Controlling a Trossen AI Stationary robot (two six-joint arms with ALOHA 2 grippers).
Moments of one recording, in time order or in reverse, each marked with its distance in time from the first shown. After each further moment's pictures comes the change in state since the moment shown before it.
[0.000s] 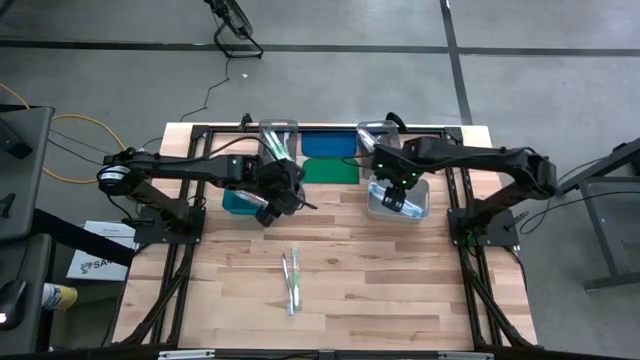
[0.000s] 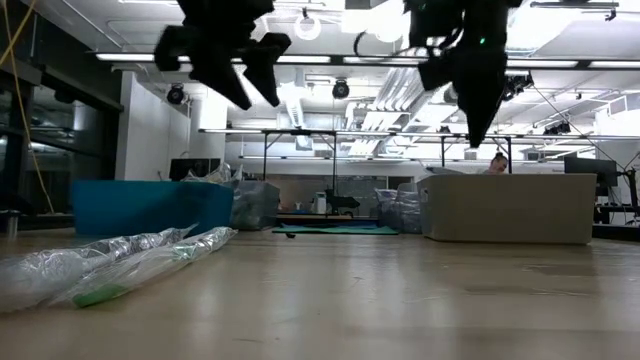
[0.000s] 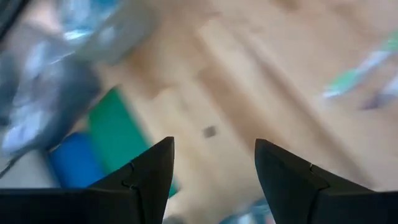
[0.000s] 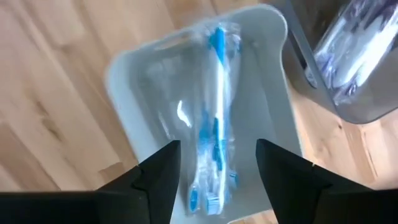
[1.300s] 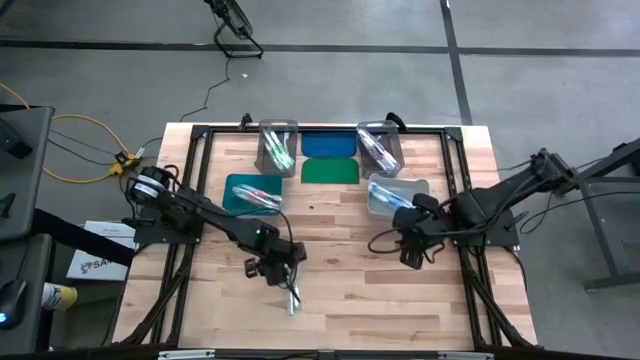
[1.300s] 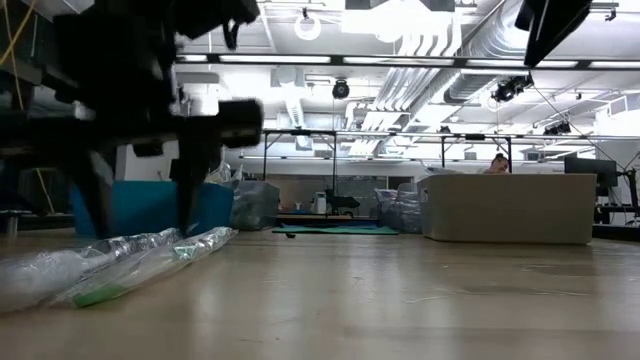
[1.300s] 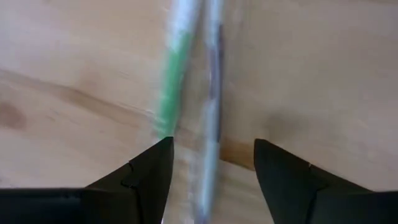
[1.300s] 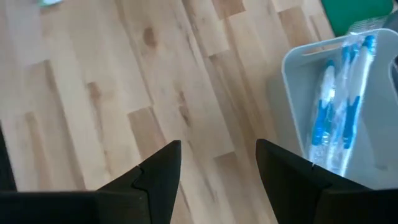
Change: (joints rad) left arm -0.403 0.290 -0.217 0.257 0.145 0.139; right arm 0.719 -0.186 0.000 0.045 0.240 0.569
